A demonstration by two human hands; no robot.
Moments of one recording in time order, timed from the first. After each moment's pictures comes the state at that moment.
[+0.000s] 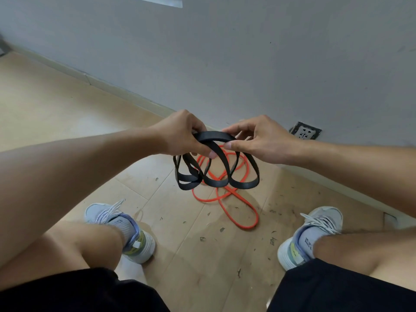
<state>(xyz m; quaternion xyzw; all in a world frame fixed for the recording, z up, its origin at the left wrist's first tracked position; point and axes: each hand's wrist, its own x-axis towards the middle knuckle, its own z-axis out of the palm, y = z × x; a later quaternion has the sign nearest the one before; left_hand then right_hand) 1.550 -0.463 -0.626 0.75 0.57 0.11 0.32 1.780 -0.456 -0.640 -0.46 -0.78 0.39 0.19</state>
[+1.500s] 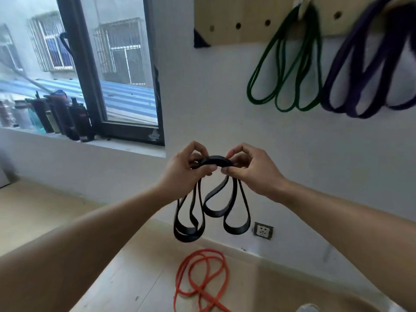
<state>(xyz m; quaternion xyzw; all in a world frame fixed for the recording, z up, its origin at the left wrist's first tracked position) 1.620 -0.485 -0.442 0.72 0.40 0.48 0.29 1.828 -0.499 -0.432 -0.46 -0.71 0.26 0.46</state>
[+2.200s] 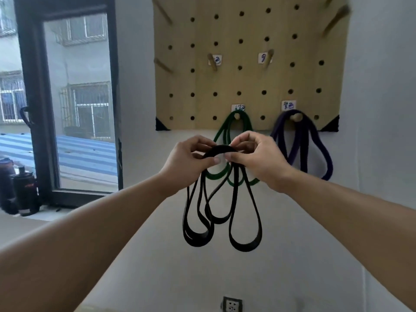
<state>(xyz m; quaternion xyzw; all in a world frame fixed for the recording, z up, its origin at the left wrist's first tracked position) 1.712 -0.474 -0.247 0.77 0.30 0.51 0.24 1.904 -0.522 -0.237 -0.46 -0.67 0.13 0.57</state>
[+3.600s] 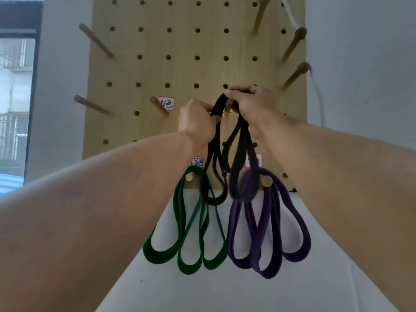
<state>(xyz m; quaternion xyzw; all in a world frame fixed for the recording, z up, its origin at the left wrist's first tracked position) 1.889 -0.358 -0.041 0.73 0.28 0.61 0.12 2.013 -0.398 -0.008 -0.38 -0.51 0.05 0.77</state>
